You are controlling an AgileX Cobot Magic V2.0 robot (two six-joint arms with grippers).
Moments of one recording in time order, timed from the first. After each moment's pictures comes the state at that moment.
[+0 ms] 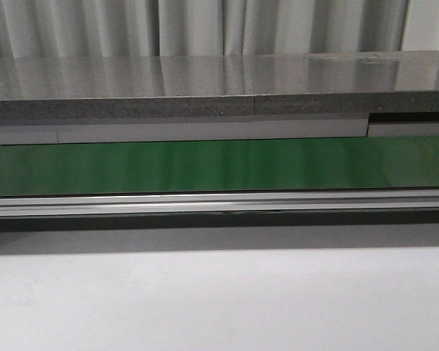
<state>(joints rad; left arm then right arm) 0.35 2.01 -1.34 -0.02 0.72 -0.01 0.04 -0.01 0.03 -0.06 0.14 0.11</state>
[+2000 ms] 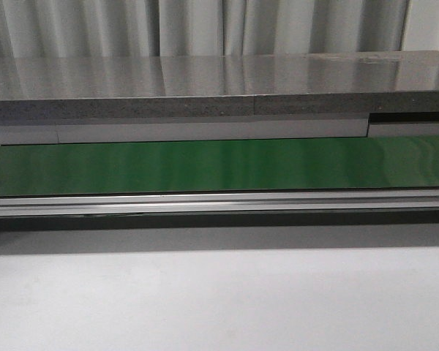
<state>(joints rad) 0.14 1.74 -1.22 -0.03 0.79 0.04 0.04 -0.01 0.03 -0.06 0.14 0.11</state>
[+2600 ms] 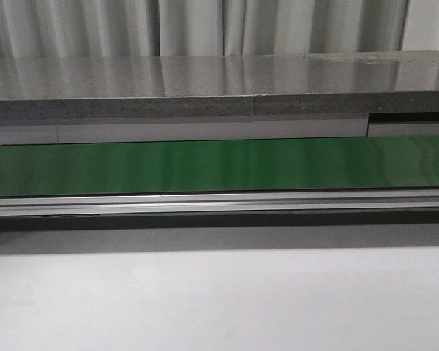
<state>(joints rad) 0.14 1.74 -1.22 -0.04 0.75 0.04 0.04 -0.01 0.03 -0.06 0.14 0.11</state>
